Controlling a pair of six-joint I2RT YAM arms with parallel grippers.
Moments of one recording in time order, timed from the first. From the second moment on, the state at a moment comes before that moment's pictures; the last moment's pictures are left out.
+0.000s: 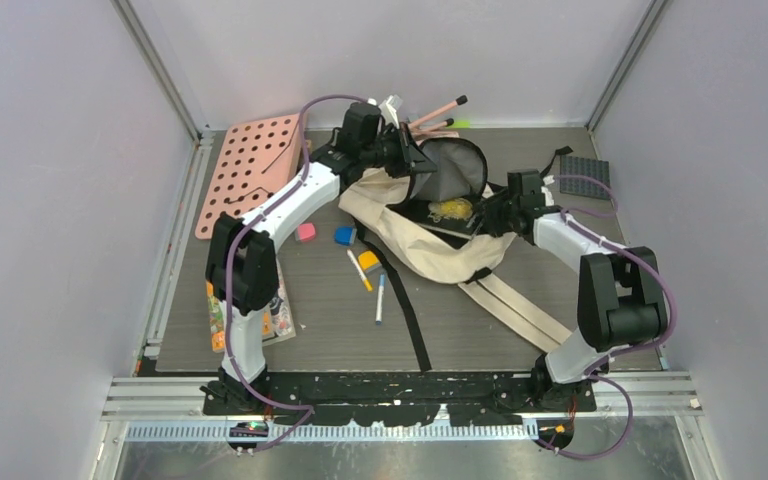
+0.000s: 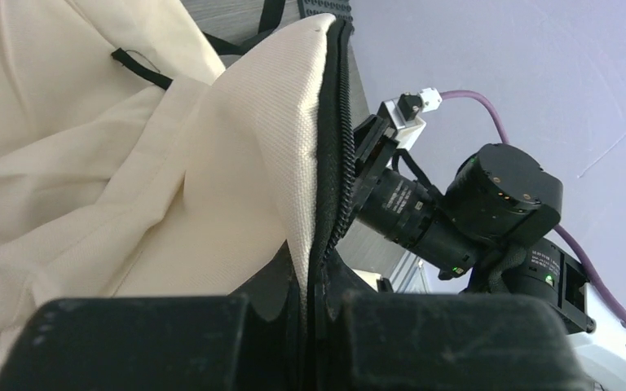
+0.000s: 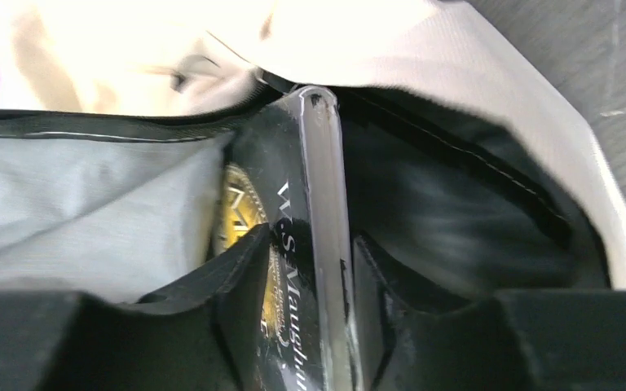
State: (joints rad) left arm -0.55 1.98 1.78 -0.21 0.50 -0.79; right arm 0.14 1.57 0.93 -0.12 -0.03 1.24
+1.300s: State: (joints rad) left arm -0.56 1.98 1.73 -0.25 0.50 -0.71; right arm 0.19 1.50 1.10 -0.68 0.16 0.61
